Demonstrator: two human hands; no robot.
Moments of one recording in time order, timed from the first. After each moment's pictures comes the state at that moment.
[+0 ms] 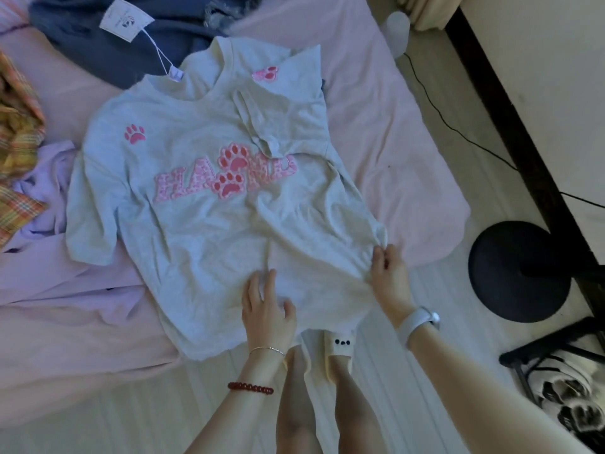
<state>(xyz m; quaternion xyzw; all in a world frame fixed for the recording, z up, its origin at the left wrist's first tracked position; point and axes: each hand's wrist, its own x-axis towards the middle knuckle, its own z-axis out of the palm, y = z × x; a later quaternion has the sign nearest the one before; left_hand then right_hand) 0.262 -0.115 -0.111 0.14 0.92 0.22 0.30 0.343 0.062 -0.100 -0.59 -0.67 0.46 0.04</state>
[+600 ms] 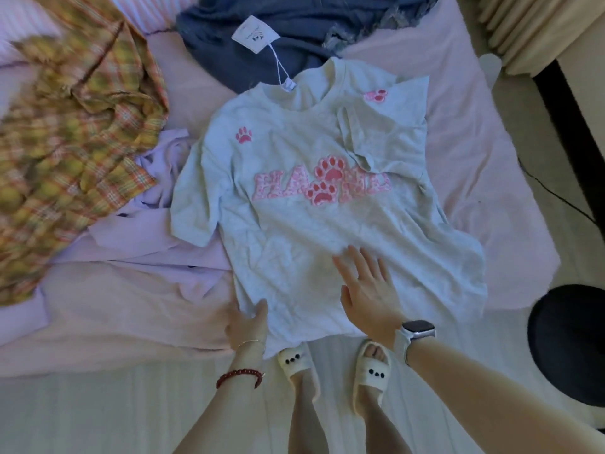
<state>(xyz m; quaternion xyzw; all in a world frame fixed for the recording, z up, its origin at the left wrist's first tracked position) 0.185 -0.214 -0.138 -0.30 0.86 0.31 0.27 0.258 -0.021 -0.099 -0.14 -0.96 0.17 -0.15</state>
